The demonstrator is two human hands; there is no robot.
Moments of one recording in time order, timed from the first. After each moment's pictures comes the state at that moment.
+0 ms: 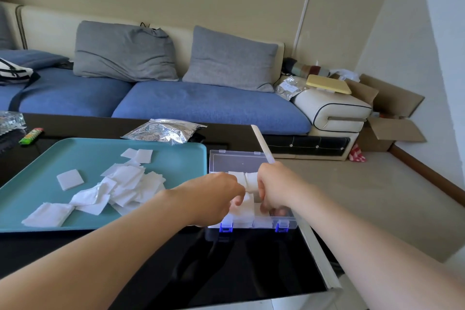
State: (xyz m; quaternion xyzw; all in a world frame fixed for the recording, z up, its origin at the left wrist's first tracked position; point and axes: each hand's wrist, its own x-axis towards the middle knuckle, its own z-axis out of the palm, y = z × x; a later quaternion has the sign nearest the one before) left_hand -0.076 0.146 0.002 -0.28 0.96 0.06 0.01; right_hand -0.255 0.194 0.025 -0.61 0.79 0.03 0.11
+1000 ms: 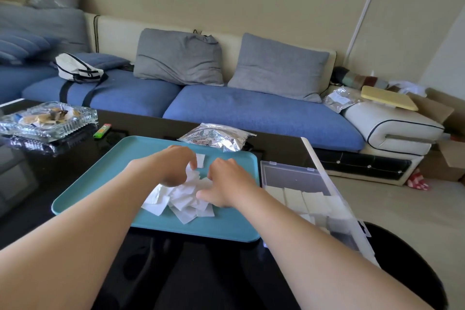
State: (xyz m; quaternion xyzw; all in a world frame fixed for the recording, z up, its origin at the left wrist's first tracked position) left_hand 0.077 0.040 0.013 -0.57 0.82 0.11 0.04; right_hand -0.082 0.088 -0.004 -0.74 0.66 -0.08 0.11
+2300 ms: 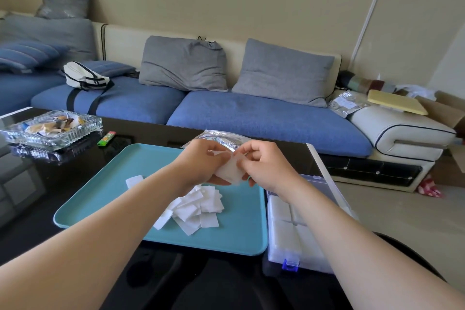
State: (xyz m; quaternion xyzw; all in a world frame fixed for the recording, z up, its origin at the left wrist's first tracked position) left_hand 0.029 0.056 0.025 -0.48 0.61 0.51 -0.37; right_hand -0.152 0.080 0.025 -0.64 0.59 -0.40 0.30
